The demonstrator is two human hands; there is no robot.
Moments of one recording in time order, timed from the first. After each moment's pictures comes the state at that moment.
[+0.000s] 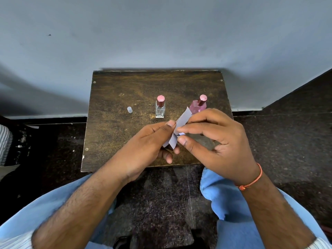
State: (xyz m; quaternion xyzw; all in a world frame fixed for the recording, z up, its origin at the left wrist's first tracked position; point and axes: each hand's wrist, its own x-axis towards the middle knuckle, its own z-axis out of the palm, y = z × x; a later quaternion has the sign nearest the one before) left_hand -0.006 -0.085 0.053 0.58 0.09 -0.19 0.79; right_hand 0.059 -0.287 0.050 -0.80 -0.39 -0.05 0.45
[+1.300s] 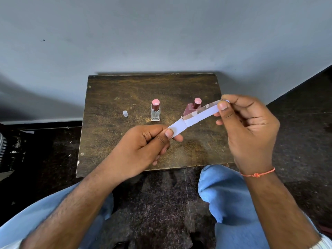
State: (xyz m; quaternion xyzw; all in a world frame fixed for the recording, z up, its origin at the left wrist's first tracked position) left_hand -0.007 -0.073 0.050 0.74 0.03 -0.12 0.66; right_hand 0.074 -0.300 0.058 -0.73 -0.08 -0.10 0.67
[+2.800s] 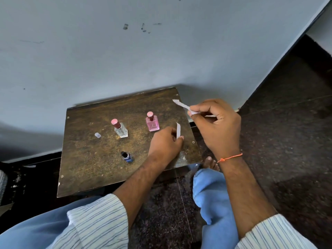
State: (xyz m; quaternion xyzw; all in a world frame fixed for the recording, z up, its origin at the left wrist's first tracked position) left_hand 0.086 -0.235 -0.003 0.91 0.15 -0.10 0.37; right_hand 0.105 -0.391 0.059 -0.82 -0.10 -0.20 0.53
